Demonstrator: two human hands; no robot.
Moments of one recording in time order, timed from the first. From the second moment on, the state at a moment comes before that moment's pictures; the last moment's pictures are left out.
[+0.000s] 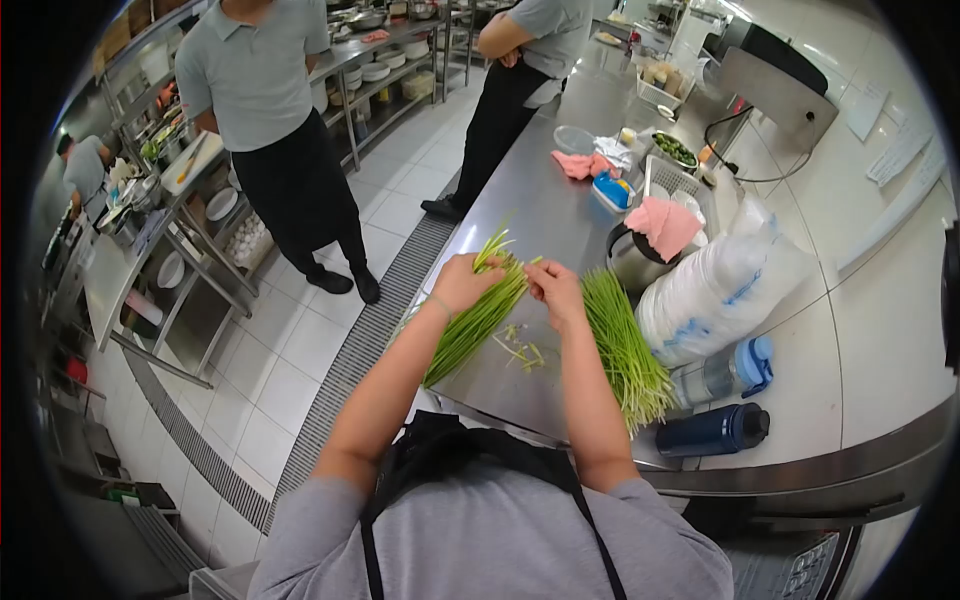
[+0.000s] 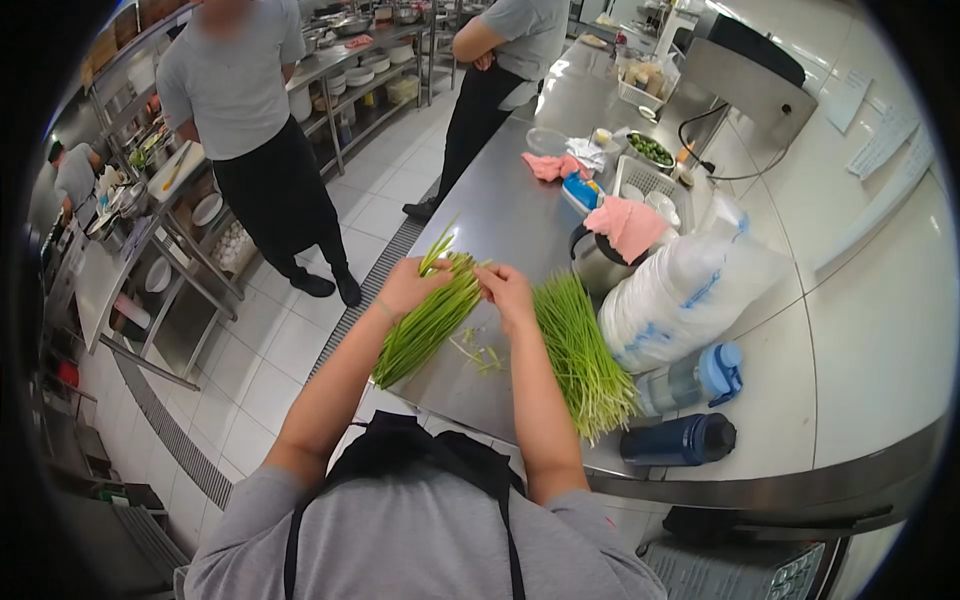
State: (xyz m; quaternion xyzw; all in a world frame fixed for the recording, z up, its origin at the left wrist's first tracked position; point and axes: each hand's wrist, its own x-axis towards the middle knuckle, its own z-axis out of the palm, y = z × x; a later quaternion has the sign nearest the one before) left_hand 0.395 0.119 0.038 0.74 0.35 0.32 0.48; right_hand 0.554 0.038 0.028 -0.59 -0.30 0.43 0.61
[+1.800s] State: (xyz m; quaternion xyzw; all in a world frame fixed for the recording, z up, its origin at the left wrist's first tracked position) left_hand 0.378 0.098 0.090 0.75 0.27 0.13 0.58; right_hand 0.536 -0.010 0.073 -0.56 -0.46 0.28 0.63
